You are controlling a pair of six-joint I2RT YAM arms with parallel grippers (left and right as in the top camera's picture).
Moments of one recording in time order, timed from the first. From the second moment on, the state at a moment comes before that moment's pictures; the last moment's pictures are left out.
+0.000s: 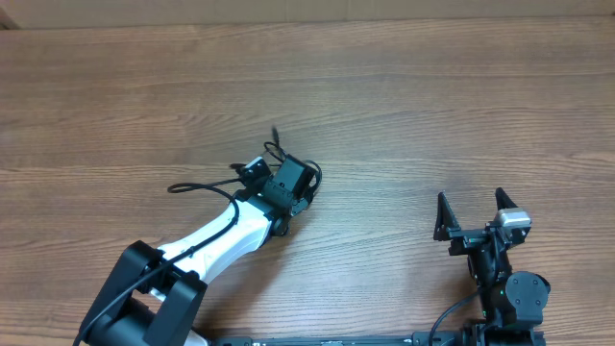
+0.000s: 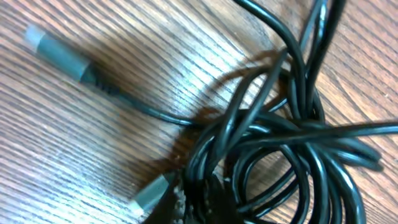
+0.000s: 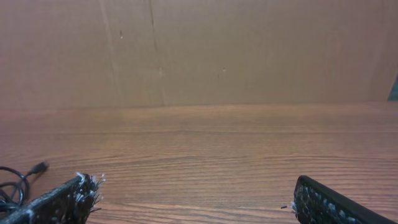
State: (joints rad) left arm -0.60 1.63 0.82 -0.38 -0.23 -1.19; right arm -0.04 0.01 0.02 -0.03 -0.14 0.06
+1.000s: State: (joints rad) left arm -0.60 1.19 0.89 -0.34 0.14 0.04; right arm -0.04 0.01 0.02 -0.02 -0.14 0.06
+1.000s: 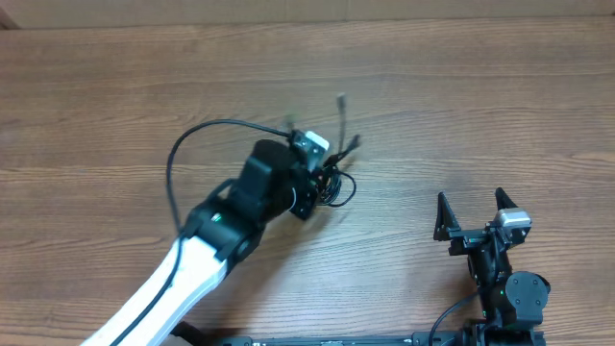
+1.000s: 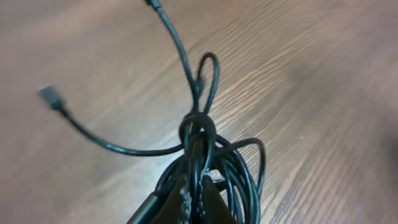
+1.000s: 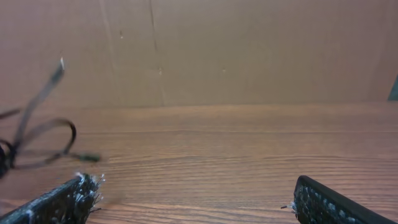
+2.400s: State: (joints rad) left arm -0.60 1.09 0.89 -0.32 0.49 0.16; right arm -0.04 0.19 0.57 -0.56 -0.39 0.53
